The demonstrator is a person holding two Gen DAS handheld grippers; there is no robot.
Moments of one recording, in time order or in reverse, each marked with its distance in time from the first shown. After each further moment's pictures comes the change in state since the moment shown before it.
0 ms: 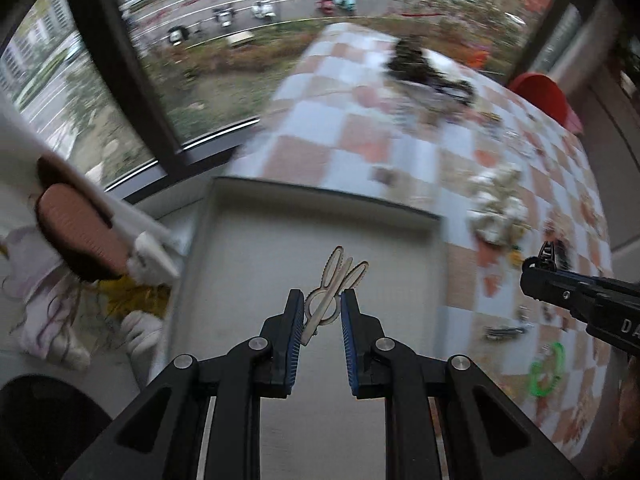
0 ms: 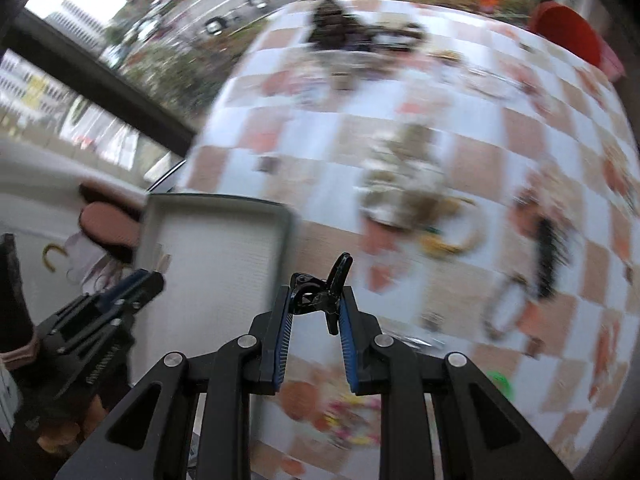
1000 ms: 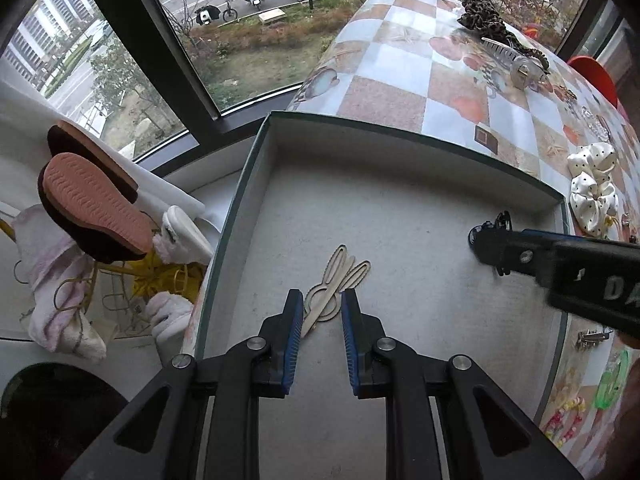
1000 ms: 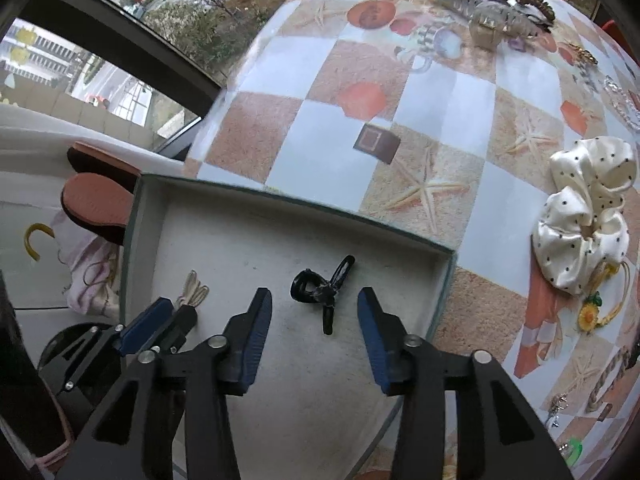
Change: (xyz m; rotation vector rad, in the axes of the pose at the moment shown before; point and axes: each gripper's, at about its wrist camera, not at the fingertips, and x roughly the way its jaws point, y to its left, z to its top) left arm 0.064 0.033 -0.004 -0.017 0.083 0.121; right arm 0.105 0.052 0.036 -0.035 0.125 0.023
